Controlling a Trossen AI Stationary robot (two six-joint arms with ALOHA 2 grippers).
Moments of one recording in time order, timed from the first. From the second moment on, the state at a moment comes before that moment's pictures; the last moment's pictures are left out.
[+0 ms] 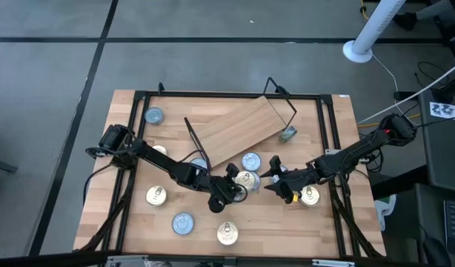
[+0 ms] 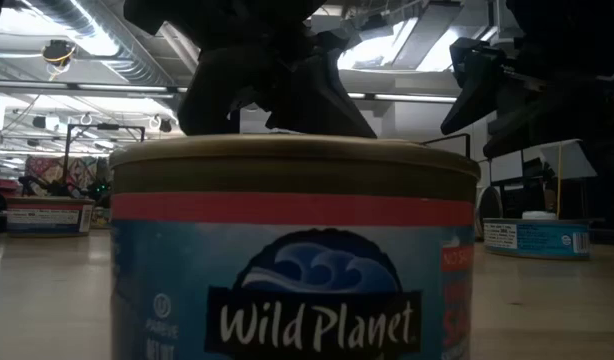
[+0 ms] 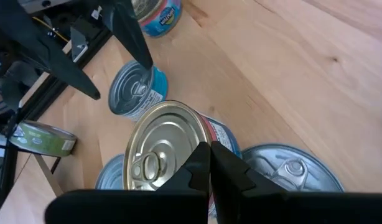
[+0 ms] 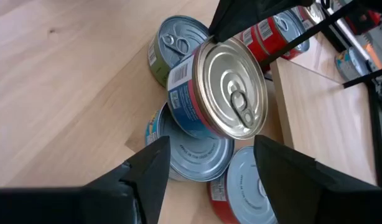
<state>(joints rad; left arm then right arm) -0.31 1.87 1.12 0.08 -0.30 0.52 0.45 1.27 0.59 -0.02 0.34 -0.45</state>
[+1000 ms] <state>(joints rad) -0.29 1.87 1.14 0.12 -0.30 0.41 0.44 1.33 0.59 0.01 0.57 -0.45</state>
